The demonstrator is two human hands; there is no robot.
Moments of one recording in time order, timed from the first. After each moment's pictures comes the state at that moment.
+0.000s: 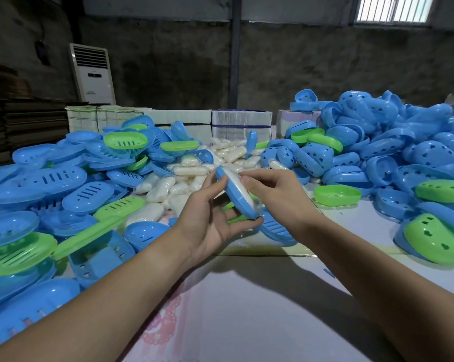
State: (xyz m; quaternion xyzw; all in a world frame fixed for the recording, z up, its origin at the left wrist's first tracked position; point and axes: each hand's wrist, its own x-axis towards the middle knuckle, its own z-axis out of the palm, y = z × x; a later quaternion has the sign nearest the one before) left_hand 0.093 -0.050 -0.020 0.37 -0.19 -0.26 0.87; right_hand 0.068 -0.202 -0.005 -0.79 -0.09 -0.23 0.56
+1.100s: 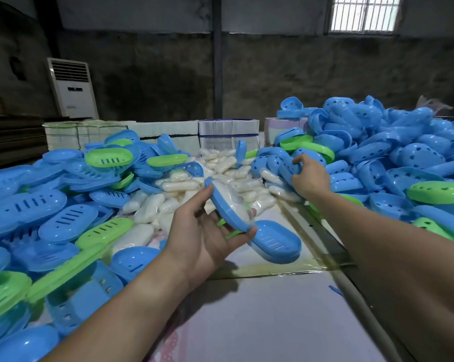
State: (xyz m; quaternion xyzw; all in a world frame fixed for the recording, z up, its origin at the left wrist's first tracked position) left_hand 0.092 -0.051 -0.007 0.31 -0.14 -0.31 0.89; right_hand 0.181 -0.342 -0.005 -0.89 0.24 -0.34 0.19
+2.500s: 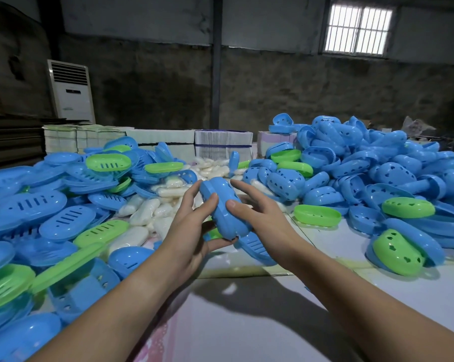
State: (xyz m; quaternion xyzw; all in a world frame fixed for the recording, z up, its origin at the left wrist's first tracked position) left_hand 0.095 -0.051 -0.015 0.48 -0.21 -0.14 0.84; right_hand 0.055 -0.199 -0.006 -0.75 -0.10 -0.19 0.63
